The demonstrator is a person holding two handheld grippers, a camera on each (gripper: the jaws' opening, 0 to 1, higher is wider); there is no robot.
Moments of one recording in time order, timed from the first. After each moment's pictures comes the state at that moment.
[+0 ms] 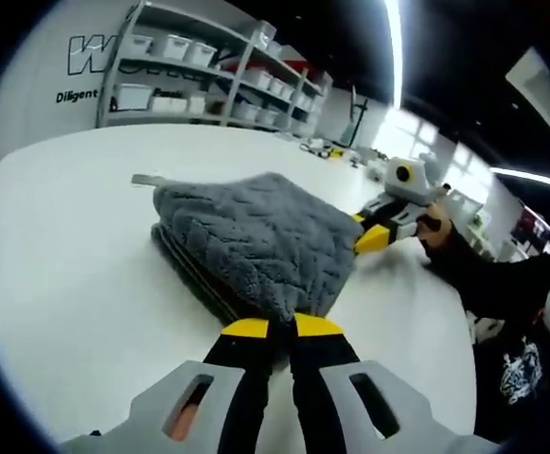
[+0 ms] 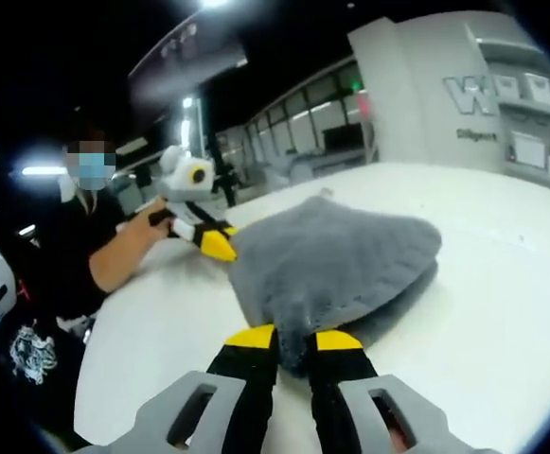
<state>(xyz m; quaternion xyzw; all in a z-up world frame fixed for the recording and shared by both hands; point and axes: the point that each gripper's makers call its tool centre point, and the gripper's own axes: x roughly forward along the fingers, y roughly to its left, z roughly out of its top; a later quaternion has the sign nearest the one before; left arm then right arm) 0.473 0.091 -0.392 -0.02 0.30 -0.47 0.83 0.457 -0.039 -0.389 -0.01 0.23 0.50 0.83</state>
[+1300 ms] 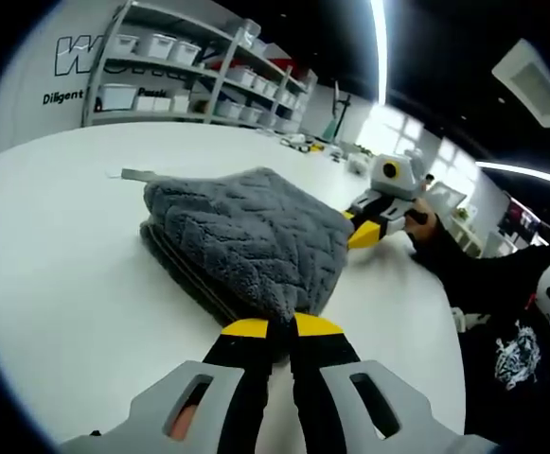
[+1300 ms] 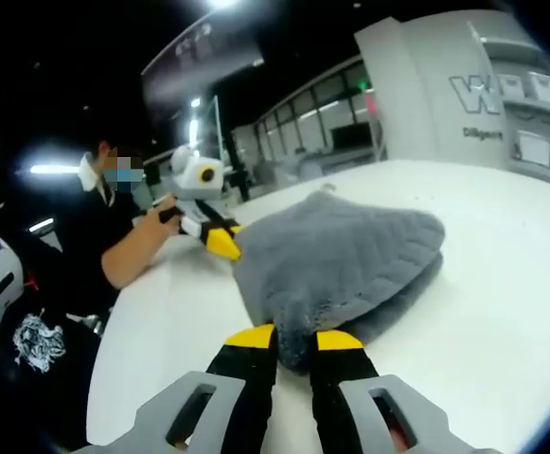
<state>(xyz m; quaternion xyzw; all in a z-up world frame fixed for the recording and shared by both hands) 0.433 0.083 -0.396 -0.02 0.30 -0.51 0.81 0.421 -0.048 -0.394 0.00 0.24 0.52 0.82</state>
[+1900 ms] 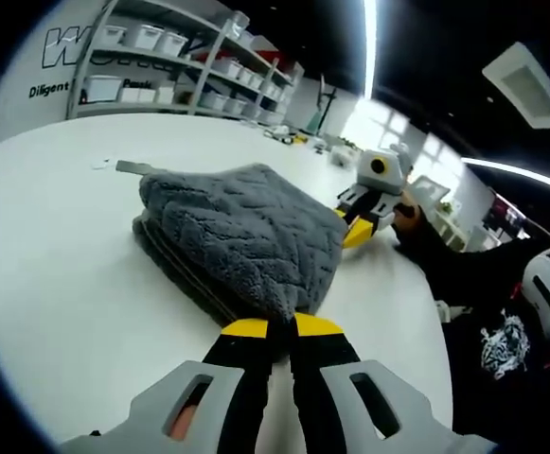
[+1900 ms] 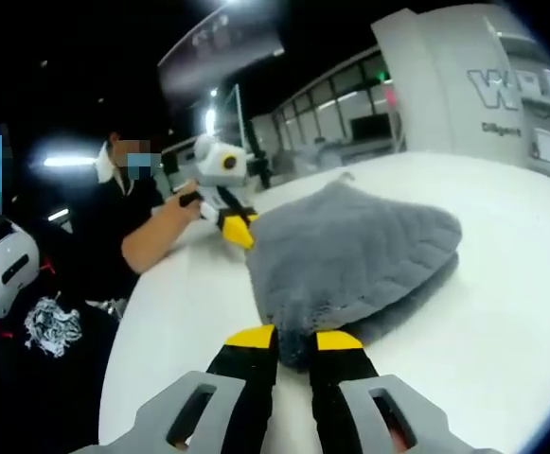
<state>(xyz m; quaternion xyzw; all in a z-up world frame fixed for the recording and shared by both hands) 0.419 0.080 -0.397 -0.02 0.32 -0.54 0.78 0.398 -0.050 -0.398 -0.01 0.25 0.56 0.79</state>
